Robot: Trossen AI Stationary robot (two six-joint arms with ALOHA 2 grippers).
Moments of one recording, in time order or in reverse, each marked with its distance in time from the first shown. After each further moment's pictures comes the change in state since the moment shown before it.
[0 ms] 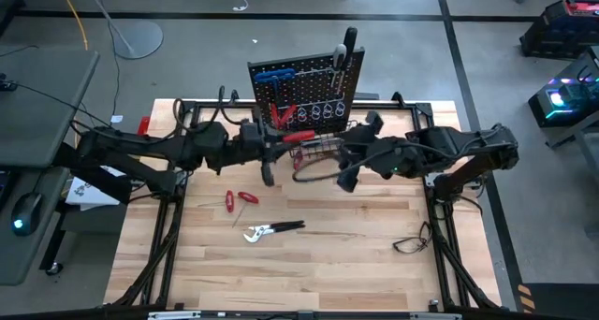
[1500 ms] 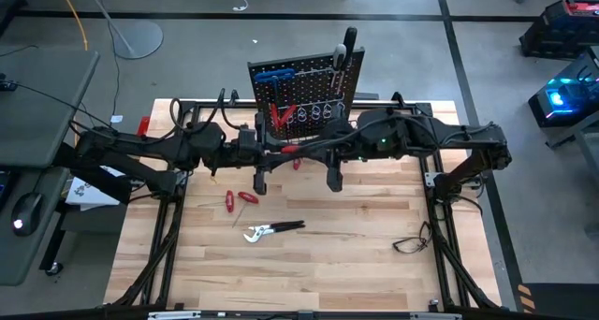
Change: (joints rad) left arm -0.002 -0.016 0.000 -0.009 0.130 0.005; right arm -0.146 0.061 0.001 0.342 -0.473 -0.170
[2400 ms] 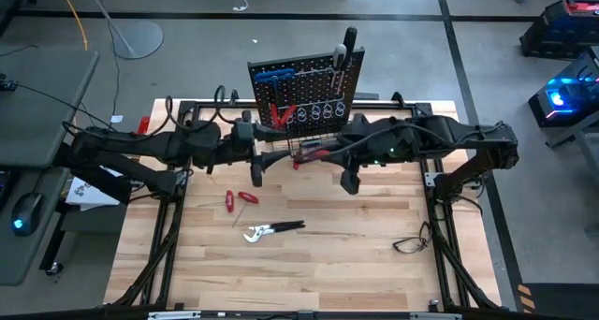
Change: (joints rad) left arm 0.002 -0.078 0.001 -0.279 -0.160 -0.138; right arm 0.050 -0.068 -0.001 -0.336 0.104 0.207
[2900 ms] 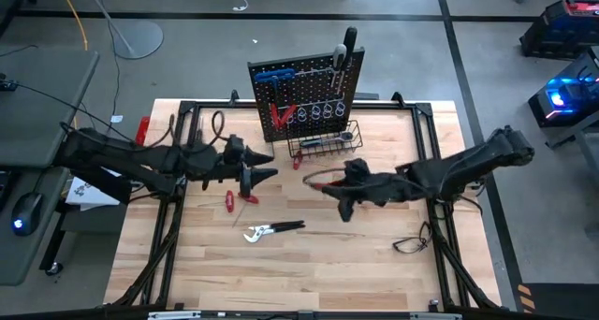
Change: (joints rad) left arm -0.076 -0.153 -0.344 0.086 -0.035 -0.469; right arm 0.148 -0.176 -0.751 0.665 0.189 0.475
